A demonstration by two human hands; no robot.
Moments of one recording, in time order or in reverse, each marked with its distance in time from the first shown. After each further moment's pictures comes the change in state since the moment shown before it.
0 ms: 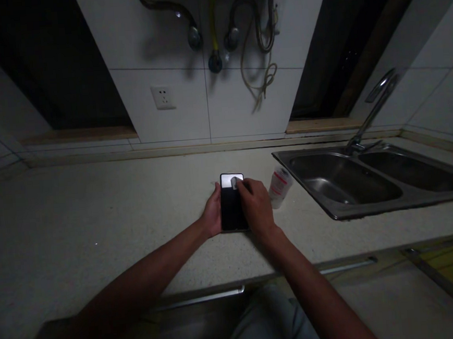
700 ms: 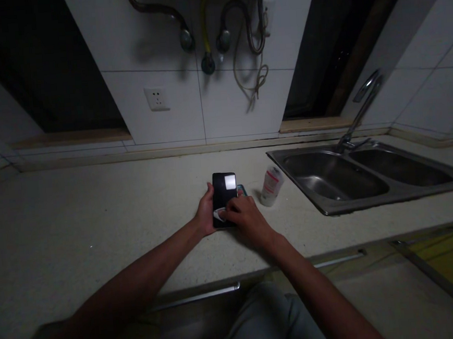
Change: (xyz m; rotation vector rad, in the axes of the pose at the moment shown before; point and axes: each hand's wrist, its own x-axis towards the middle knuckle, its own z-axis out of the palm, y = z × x) left_hand -0.002 0.002 -0.004 0.070 -0.005 0.039; right_hand -0.028 0.003 -0.012 0.013 -0.187 -0.461
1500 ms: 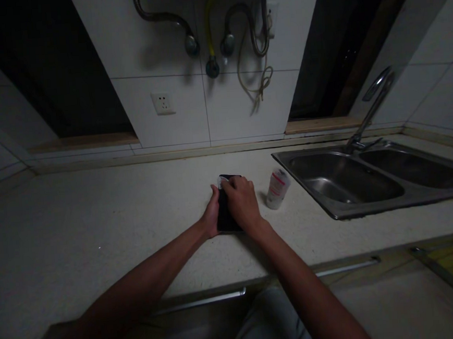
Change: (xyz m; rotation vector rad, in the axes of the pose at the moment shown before) left_hand -0.001 -0.003 0.005 0.097 0.132 -0.015; right_hand 0.064 -0.002 0.009 -0.225 0.025 0.383
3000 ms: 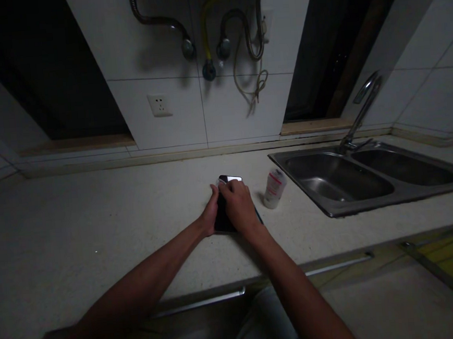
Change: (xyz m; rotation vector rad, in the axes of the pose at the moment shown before) left_hand 0.004 0.004 -0.008 0.087 -0.031 -0.013; right_hand -0.009 -0.003 0.008 0.111 0.078 -0.010
